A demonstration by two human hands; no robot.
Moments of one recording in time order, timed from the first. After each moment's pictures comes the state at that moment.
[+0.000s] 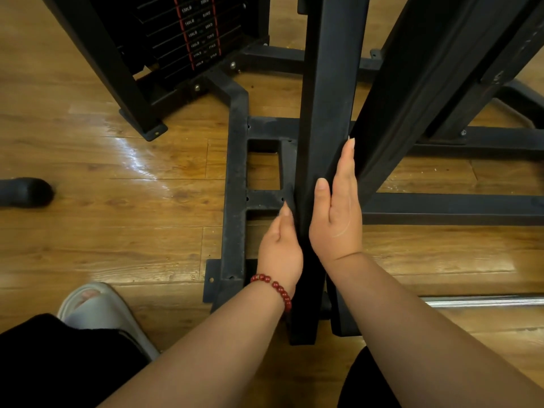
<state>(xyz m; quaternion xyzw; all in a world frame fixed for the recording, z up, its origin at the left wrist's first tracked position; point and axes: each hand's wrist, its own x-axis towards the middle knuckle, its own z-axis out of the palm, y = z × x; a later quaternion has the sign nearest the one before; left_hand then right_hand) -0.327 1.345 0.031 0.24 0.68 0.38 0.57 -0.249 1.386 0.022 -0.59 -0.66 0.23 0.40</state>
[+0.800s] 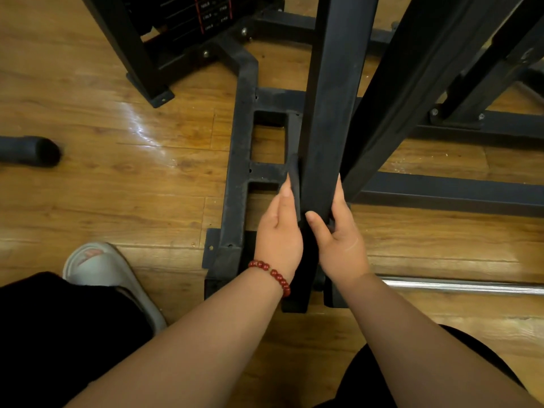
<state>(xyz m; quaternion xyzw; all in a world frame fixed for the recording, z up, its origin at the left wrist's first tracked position) -0.318 1.320 0.027 0.25 0.68 0.42 0.55 -0.212 1.327 -0.011 -0.58 -0.60 0.45 0.32</state>
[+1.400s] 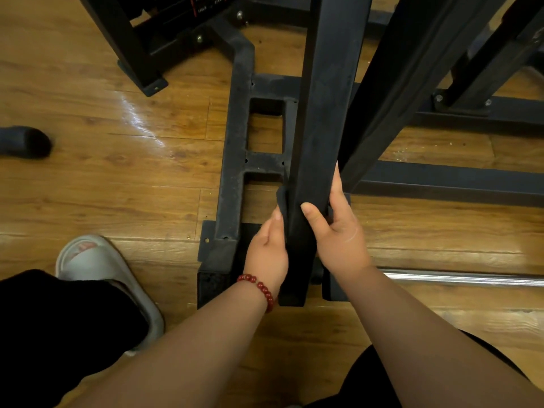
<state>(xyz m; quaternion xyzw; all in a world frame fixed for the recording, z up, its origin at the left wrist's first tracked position) -0.319 1.293 -0.015 0.24 0.69 0.37 0.58 -0.205 1.330 -0.015 -0.57 -0.60 0.47 0.31</state>
